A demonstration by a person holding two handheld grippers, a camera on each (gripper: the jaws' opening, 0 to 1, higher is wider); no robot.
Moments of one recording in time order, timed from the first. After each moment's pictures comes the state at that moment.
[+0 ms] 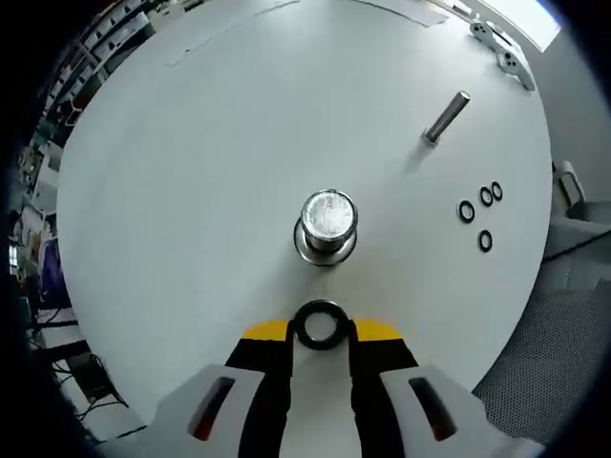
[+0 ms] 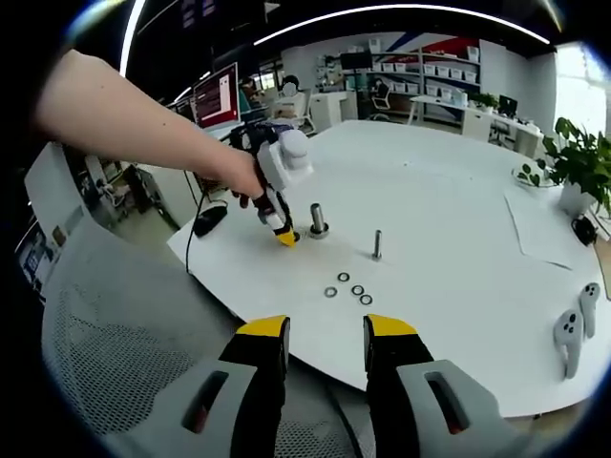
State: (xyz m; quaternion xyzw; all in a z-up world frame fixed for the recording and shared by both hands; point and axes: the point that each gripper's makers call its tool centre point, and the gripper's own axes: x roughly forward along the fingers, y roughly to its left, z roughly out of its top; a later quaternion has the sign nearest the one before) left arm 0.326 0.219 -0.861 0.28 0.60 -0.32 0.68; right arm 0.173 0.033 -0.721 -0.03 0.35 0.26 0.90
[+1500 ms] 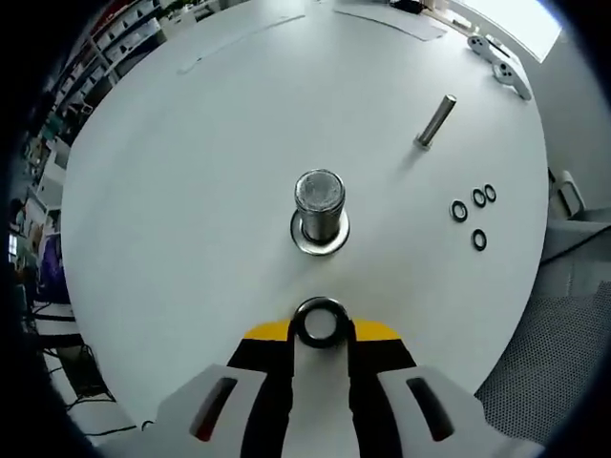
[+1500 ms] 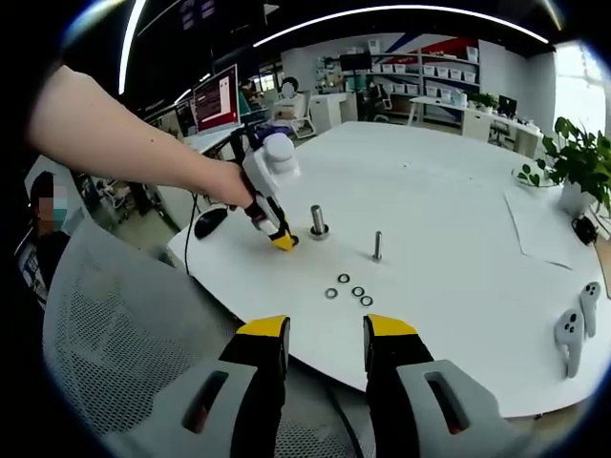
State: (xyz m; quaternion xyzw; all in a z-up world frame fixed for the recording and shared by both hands) left arm 0.322 0.220 -0.865 0.25 0.56 -0.32 0.72; right arm 0.173 0.033 -0.720 -0.03 0.35 0.26 0.90
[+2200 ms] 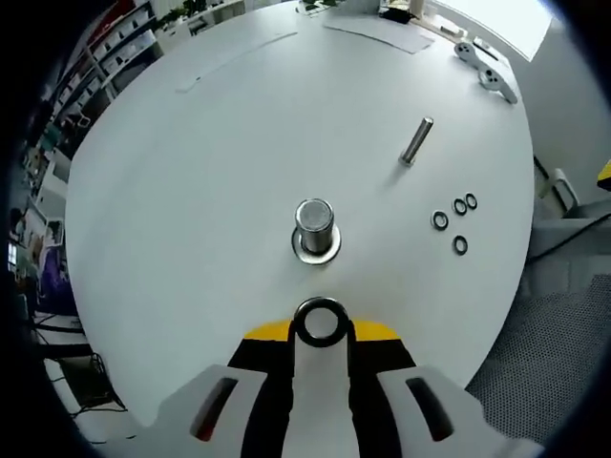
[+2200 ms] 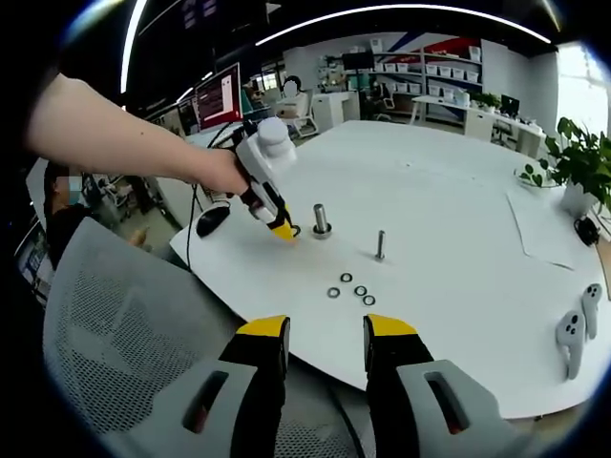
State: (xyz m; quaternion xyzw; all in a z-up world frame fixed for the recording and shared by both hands) left arm 0.323 0.215 -0.835 0.25 0.54 -0.33 0.73; right arm 0.173 0.035 -0.721 -0.03 0.35 0.27 0.90
